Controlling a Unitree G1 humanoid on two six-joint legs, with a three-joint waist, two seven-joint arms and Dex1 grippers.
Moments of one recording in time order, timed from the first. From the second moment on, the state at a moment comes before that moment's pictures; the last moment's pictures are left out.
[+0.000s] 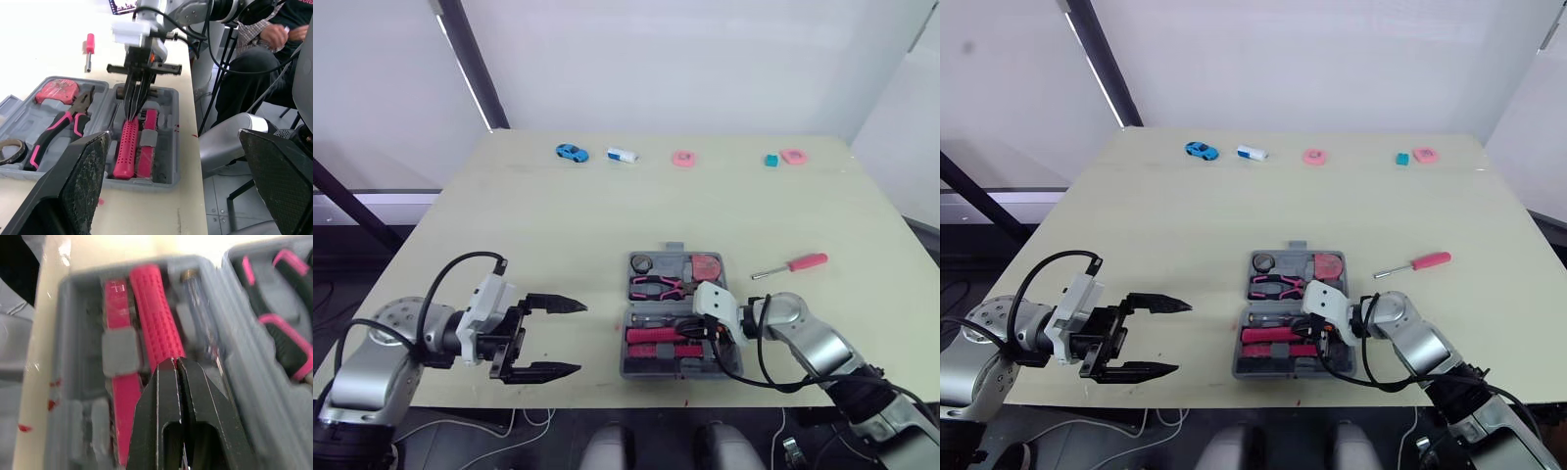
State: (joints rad) left arm -0.02 0.90 0.19 -0.19 -0.63 0.19 -1.51; right arm -0.43 -0.50 0.47 -0.01 0.08 0.38 1.00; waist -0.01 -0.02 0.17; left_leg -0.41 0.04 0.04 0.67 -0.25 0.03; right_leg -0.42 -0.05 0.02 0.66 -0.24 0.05
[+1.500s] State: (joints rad) left arm 0.02 0.83 0.19 -0.19 -0.62 0.19 -1.43; right arm -0.35 -0.47 0.39 0.11 0.04 0.18 0.99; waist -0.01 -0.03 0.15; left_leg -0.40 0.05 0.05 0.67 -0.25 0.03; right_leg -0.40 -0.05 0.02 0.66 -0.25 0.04
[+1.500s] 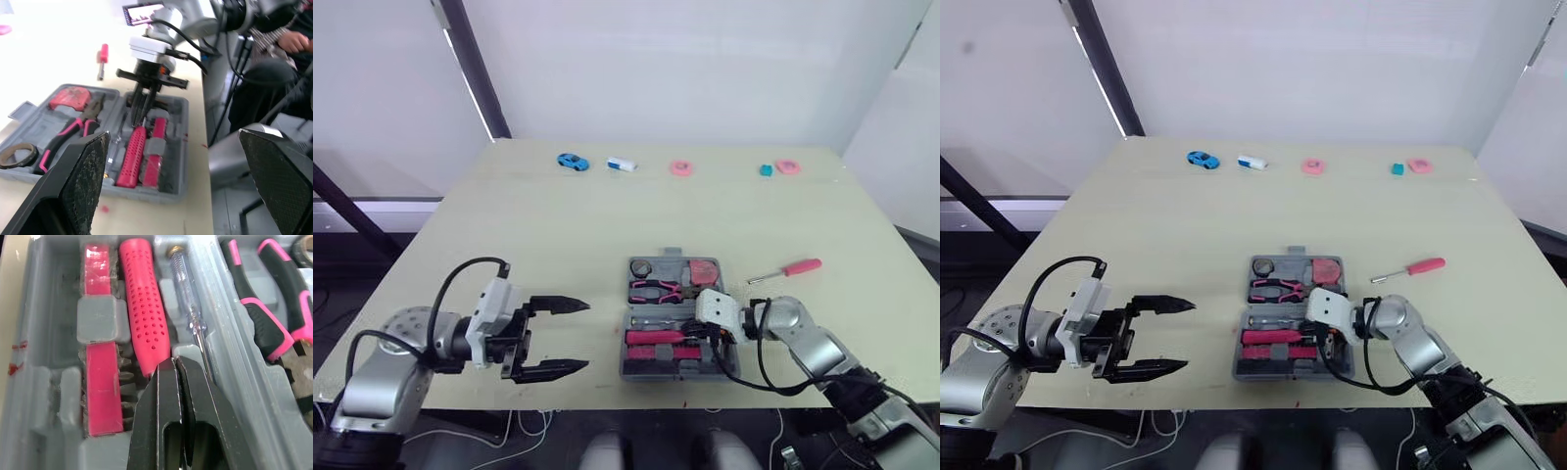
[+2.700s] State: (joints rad) left arm 0.28 0.60 0.47 0.13 -0.54 0.02 -1.05; right arm 0.37 -0.50 -0.55 0.07 0.52 -0.03 0.86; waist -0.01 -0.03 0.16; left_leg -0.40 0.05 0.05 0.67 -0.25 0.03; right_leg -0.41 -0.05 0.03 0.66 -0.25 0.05
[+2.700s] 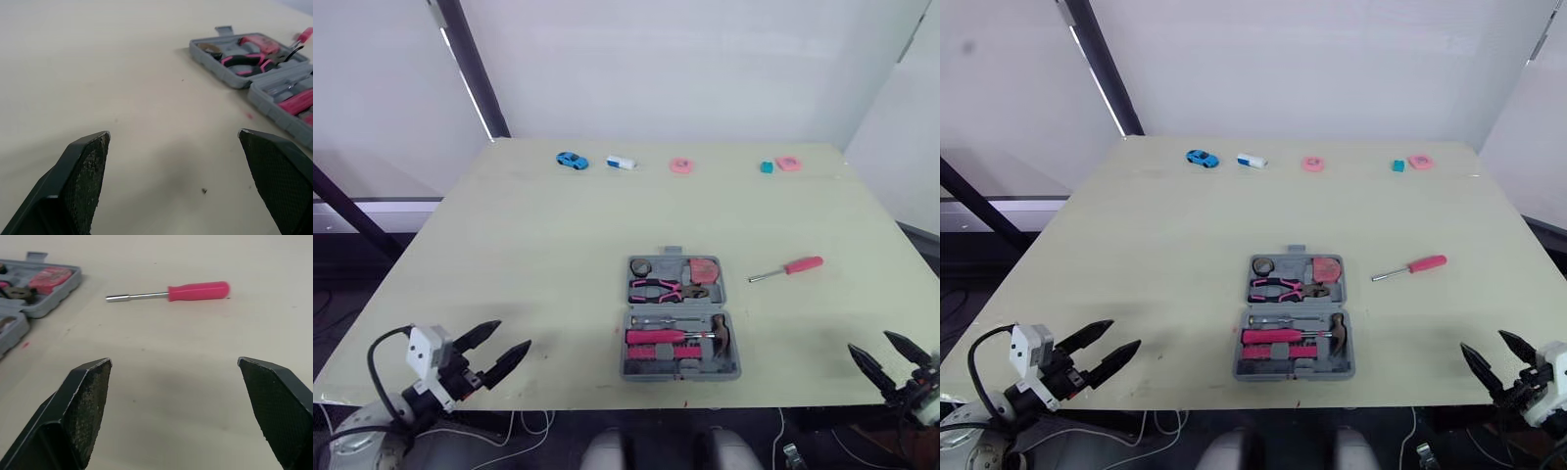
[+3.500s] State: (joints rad) left arm 0.05 0.72 0.35 -0.10 -0.58 0.13 -1.14; right arm 0.10 -0.44 -0.30 -0.13 0.45 0.21 0.58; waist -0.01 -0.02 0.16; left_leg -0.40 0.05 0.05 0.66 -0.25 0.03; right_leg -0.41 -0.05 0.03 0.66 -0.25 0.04
